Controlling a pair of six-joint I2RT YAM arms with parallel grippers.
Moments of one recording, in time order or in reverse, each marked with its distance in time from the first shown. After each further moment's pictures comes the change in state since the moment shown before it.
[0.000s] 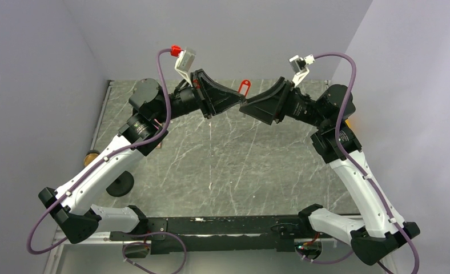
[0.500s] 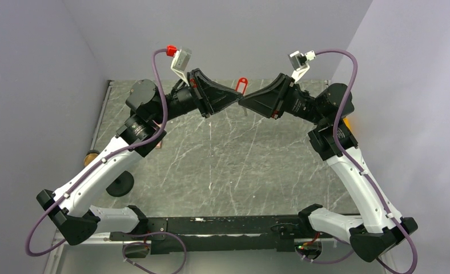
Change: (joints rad) left arm 0.005 -0.015 -0.010 0.007 -0.023 -0.018; right arm 0.001 0.034 0.000 0.125 0.004 0.067
